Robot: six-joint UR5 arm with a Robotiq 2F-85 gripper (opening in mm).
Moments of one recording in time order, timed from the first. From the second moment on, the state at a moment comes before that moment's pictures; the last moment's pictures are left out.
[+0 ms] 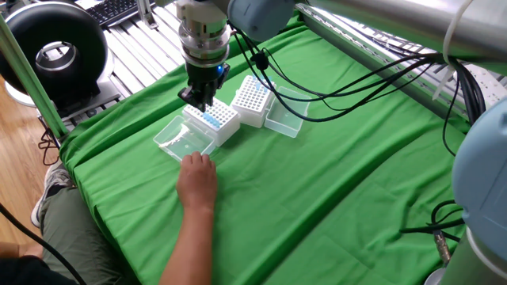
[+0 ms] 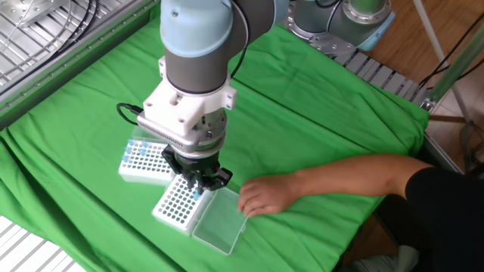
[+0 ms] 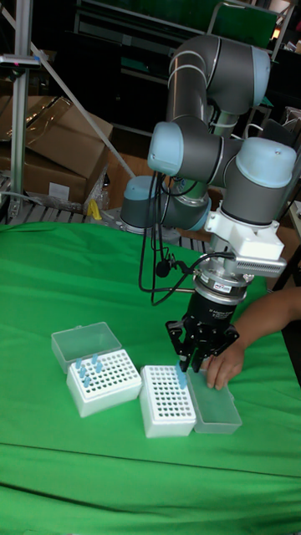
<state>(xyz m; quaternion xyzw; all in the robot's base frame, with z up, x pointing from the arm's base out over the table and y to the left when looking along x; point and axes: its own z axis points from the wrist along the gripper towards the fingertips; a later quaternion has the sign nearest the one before) 0.621 0.112 0.099 -0.09 0.99 0.00 0.07</state>
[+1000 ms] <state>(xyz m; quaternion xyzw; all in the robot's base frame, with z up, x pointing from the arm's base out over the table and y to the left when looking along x) 0.607 0.007 0.080 -0.21 0.98 -0.02 0.07</state>
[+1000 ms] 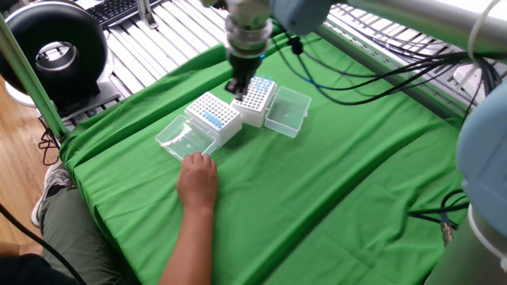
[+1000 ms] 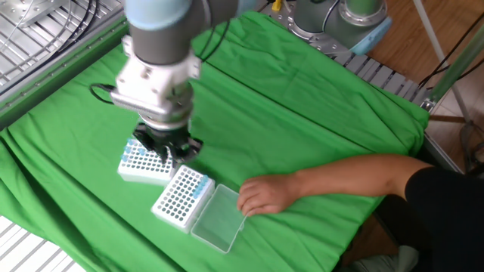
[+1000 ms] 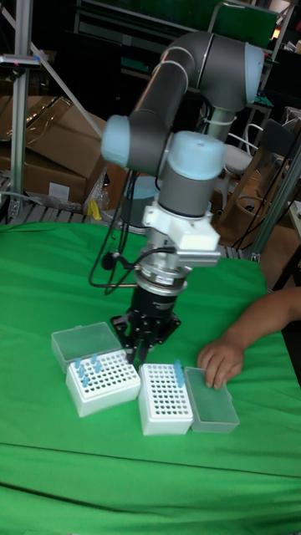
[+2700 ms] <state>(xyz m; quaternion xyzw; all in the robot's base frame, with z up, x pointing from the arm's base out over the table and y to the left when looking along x) 0.630 -0.051 0.076 -0.30 0.95 -0.03 0.09</state>
